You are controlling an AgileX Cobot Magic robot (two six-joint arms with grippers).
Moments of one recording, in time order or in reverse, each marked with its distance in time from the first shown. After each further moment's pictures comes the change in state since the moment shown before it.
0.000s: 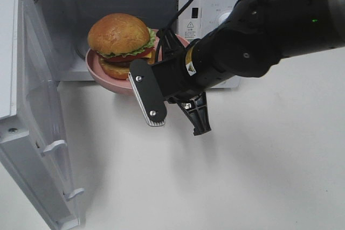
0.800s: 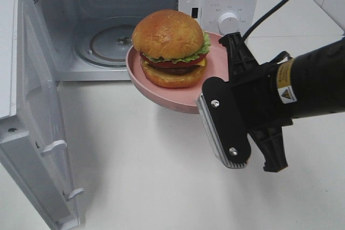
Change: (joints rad) left arm 0.000 0.000 0.000 0.000 0.000 0.000; right arm -0.003 -0.428 0.362 0.004 0.021 0.019
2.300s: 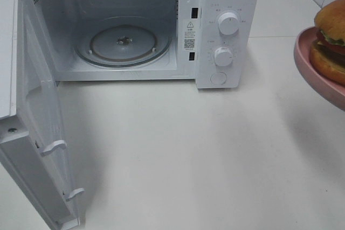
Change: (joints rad) left arm 0.000 0.000 0.000 0.000 0.000 0.000; right arm 0.000 -0.588 0.172 -0.298 0.663 0.683
